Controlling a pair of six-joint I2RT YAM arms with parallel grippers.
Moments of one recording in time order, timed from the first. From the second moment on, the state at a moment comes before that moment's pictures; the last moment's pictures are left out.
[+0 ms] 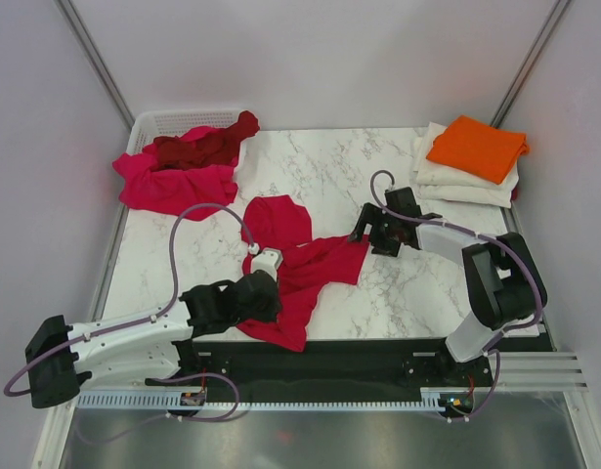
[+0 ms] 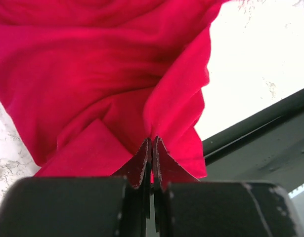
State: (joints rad) left arm -1.10 0.97 0.57 -0.47 -0.29 -0.73; right arm 0.31 1.63 0.87 -0.21 -0.21 0.66
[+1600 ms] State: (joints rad) left arm -1.05 0.75 1.64 -0.74 -0.44 -0.04; right arm 0.17 1.08 2.18 -0.96 0.28 0.45
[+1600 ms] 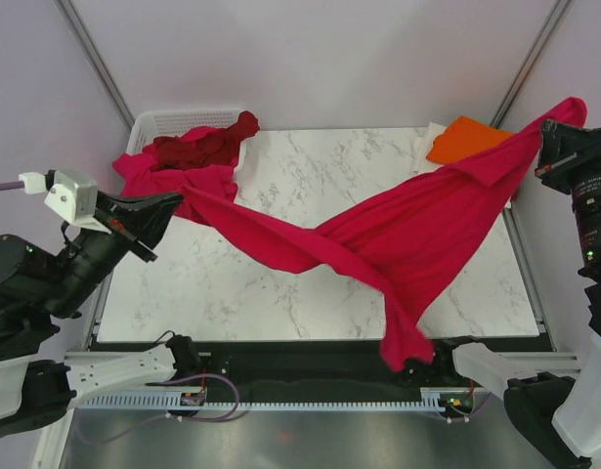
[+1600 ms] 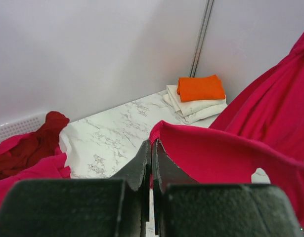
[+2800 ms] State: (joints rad) left arm -0.92 0.81 0.79 -0.62 -0.51 -0.12; right arm 0.52 0.97 0.82 -0.69 -0.07 0.66
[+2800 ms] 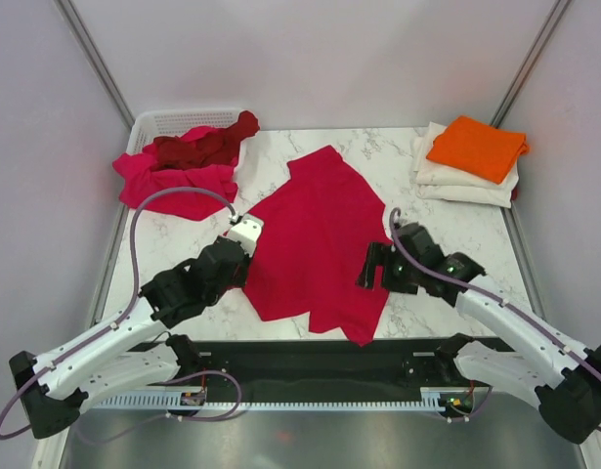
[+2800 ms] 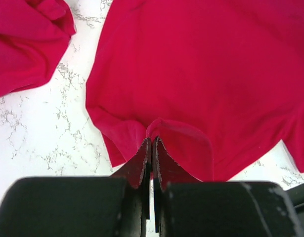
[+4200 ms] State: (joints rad) left arm -0.86 0.75 0.75 -0.54 -0.42 -0.16; right arm 1.14 1.21 0.56 -0.64 0.18 1.09
